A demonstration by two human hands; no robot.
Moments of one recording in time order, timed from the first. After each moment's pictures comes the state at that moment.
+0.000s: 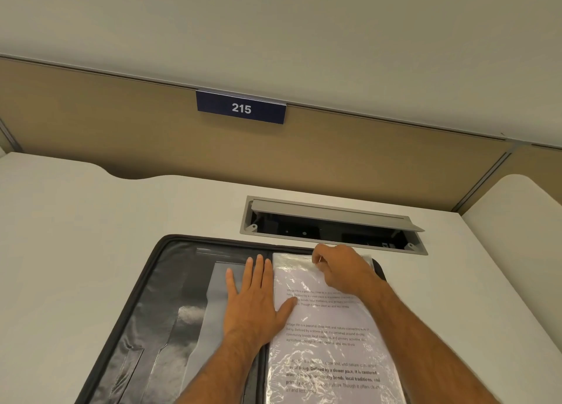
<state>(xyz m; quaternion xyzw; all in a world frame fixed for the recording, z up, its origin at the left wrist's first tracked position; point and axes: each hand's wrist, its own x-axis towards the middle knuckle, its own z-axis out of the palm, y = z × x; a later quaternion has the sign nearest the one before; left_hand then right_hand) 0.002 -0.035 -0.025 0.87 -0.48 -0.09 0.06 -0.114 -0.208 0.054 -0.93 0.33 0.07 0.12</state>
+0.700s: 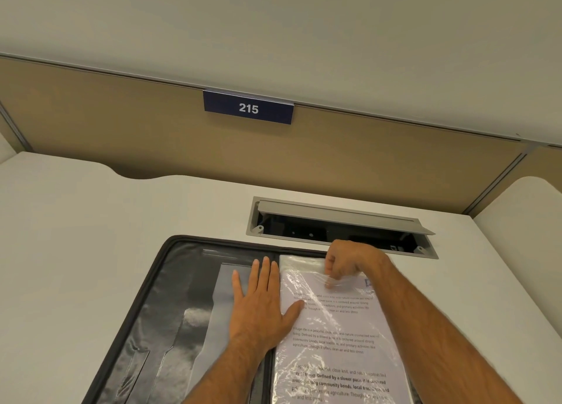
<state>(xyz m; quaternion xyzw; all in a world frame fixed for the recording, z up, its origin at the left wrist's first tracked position) 0.002 -0.034 -0.019 0.86 -0.48 -0.12 0.06 -0.083 -0.236 0.070 -0.86 0.38 0.27 0.22</state>
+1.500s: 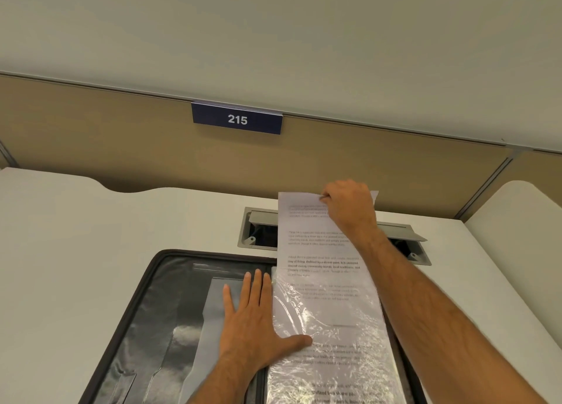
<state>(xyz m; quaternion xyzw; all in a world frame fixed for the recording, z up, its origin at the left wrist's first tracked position) 0.002 -0.033 -0.011 0.86 -0.49 -0.15 0.04 -0.053 -0.288 0.114 -0.92 0.28 -0.27 -0.09</state>
